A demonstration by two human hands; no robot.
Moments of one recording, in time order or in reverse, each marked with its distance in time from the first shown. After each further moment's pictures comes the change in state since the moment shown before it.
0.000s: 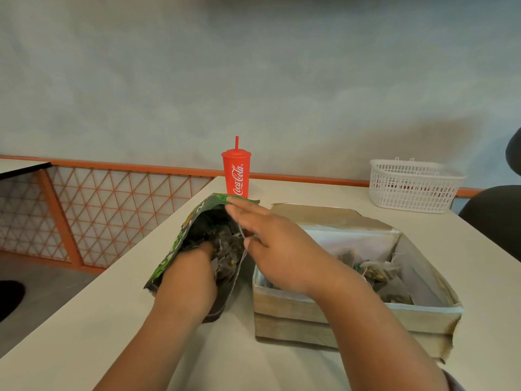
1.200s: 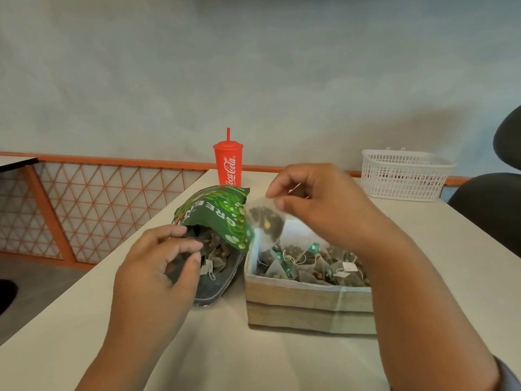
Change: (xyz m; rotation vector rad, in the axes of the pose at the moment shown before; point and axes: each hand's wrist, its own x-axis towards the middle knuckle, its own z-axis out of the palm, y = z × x) left_hand -0.042 -0.015 -0.024 -0.678 0.416 0.159; right_hand -0.023 0.004 -0.053 0.164 0.297 0.033
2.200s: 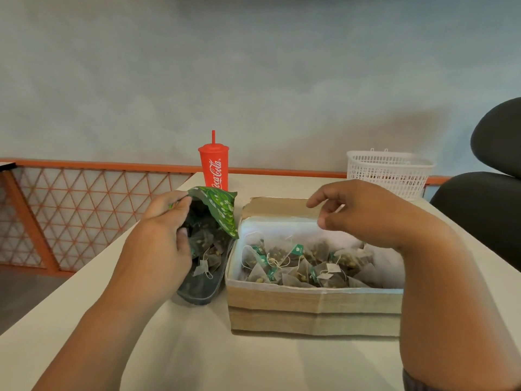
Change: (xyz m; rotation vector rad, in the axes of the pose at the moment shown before) left_hand 0.041 0.008 0.022 0.217 -0.129 0.145; right_hand -0.019 0.033 -0.055 -0.304 -0.171 0.333
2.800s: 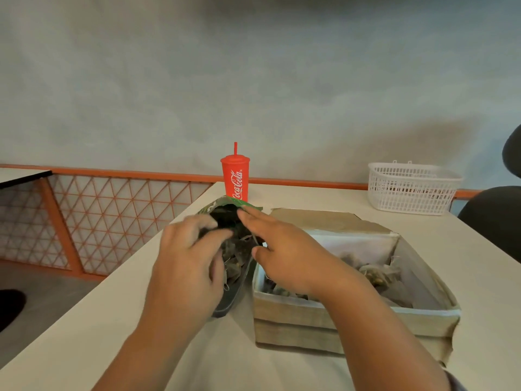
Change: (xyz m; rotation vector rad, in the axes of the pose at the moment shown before) left_hand -0.015 -0.004 -0.002 0.138 0.099 0.220; right_hand 0.025 -0.063 0.085 0.006 -0.142 -0.298
